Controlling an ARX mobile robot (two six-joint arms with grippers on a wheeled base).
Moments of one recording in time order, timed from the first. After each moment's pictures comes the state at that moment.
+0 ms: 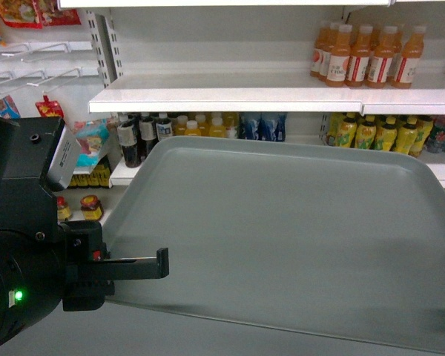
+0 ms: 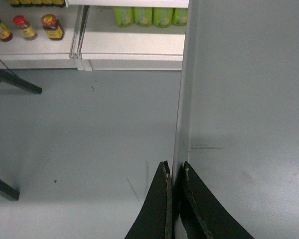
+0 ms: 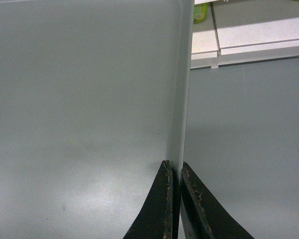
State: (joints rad) left arm -0.50 1.51 0.50 0.34 -0.40 -0.35; right arm 0.13 1.49 0.41 0.47 -0.05 0.21
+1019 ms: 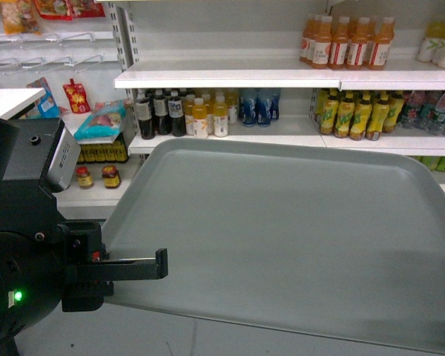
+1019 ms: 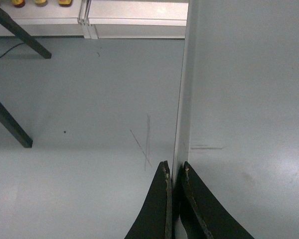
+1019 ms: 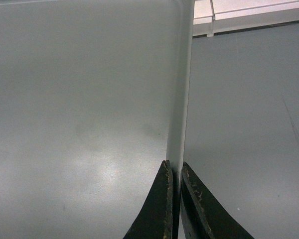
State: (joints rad) left arm -0.50 1.51 0.50 0.33 -0.40 -0.35; right arm 0.13 1.49 0.41 0.47 -0.05 0.21
